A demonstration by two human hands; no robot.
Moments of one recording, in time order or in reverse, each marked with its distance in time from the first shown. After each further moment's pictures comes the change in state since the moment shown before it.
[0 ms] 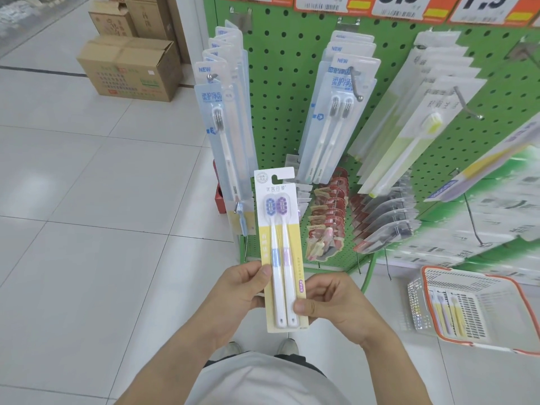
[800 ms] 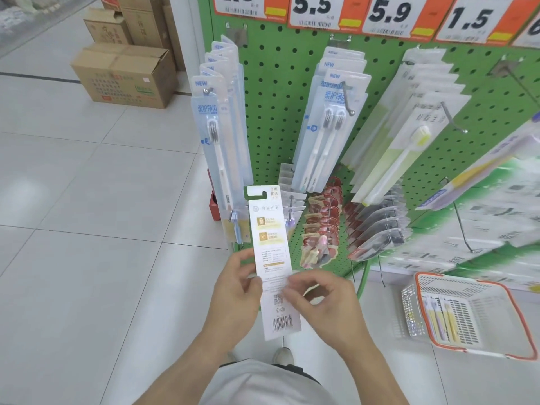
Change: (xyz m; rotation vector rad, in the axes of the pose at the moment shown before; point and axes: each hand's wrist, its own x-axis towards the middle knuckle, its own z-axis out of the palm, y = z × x) left_hand 0.008 -0.005 0.014 0.257 0.358 0.169; right_hand 0.008 0.007 0.016 -0.492 0.424 -0.324
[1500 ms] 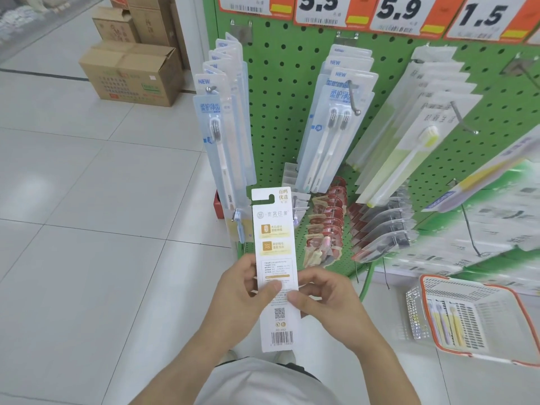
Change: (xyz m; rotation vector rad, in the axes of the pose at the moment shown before) left_hand 0.002 0.003 -0.003 0.037 -0.120 0.032; right_hand 0.011 0.011 -0.012 0.367 -0.273 0.179
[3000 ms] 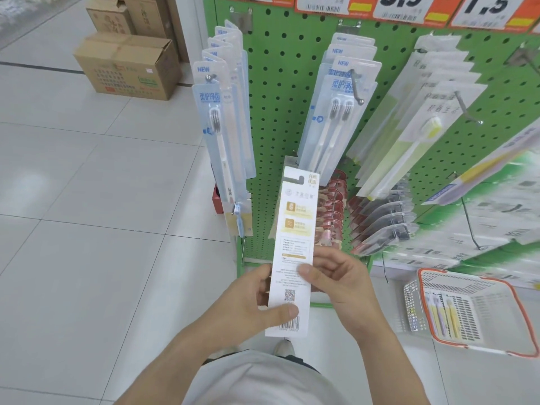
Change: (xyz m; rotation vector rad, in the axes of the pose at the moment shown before) left_hand -0.007 -0.001 -0.009 0.031 -0.404 -0.041; right_hand 0.005 -0.010 -0.002 0.185 0.183 -0.058
